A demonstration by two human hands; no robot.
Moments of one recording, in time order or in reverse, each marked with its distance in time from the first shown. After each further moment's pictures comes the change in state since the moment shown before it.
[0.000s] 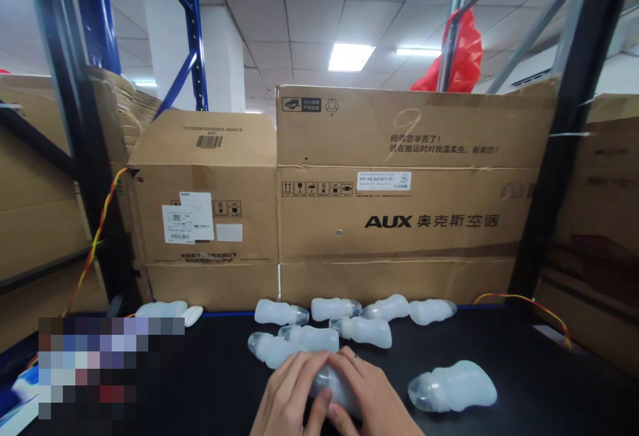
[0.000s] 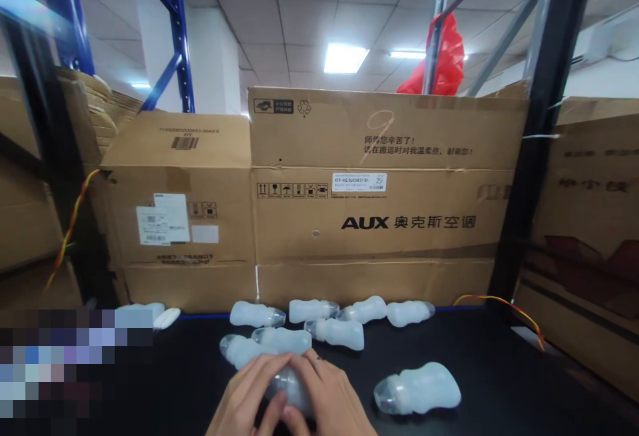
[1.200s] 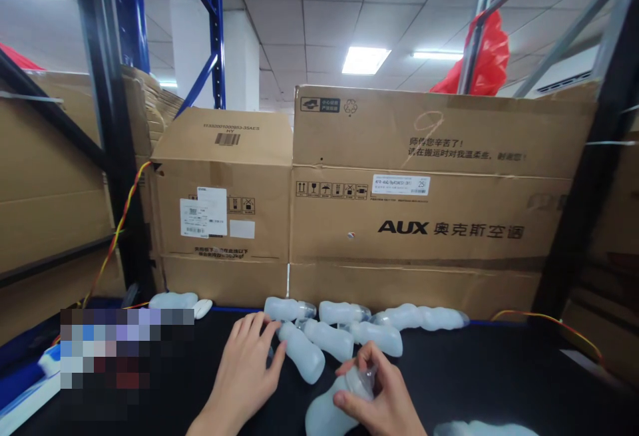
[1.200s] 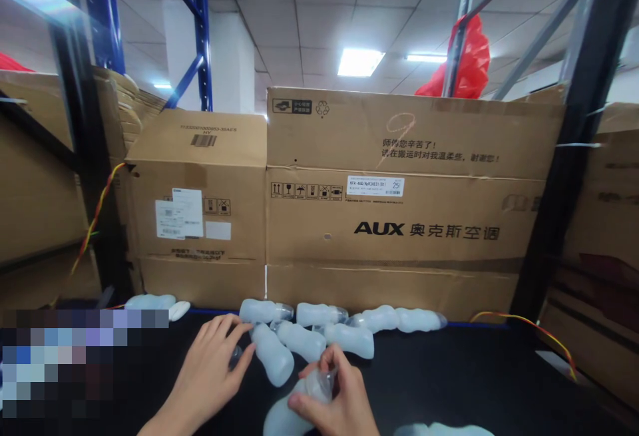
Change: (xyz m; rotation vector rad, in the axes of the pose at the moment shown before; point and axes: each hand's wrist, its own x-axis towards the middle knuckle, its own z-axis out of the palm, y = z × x) left_hand 0.022 -0.046 -0.058 0.336 -0.145 -0.292; right_hand 0.005 0.014 0.020 0.773 0.191 0.341
